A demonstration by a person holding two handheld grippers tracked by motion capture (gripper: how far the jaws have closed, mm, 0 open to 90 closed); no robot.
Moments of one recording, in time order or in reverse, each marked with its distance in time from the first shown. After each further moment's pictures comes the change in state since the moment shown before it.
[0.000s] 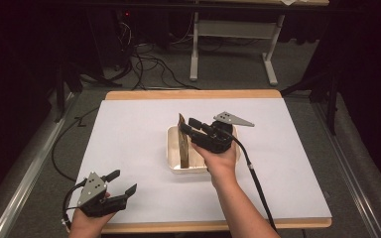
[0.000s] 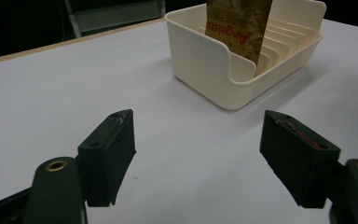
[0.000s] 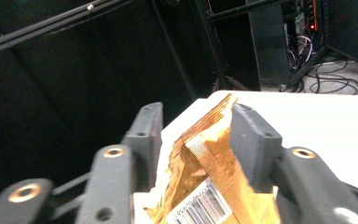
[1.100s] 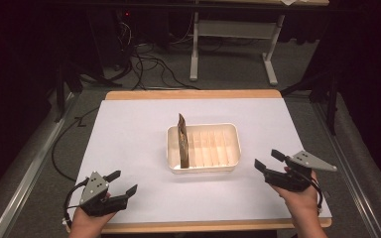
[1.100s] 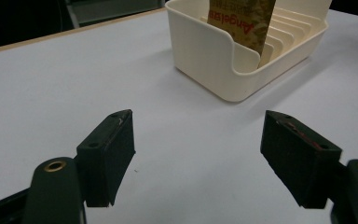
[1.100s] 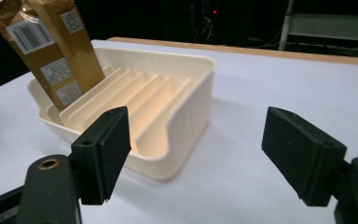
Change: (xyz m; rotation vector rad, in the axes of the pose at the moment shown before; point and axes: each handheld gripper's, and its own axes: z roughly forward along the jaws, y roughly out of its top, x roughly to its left) left arm 0.002 -0.003 0.005 0.047 0.001 -0.004; right arm -0.082 -0.058 -0.189 0.100 -0.346 -0.160
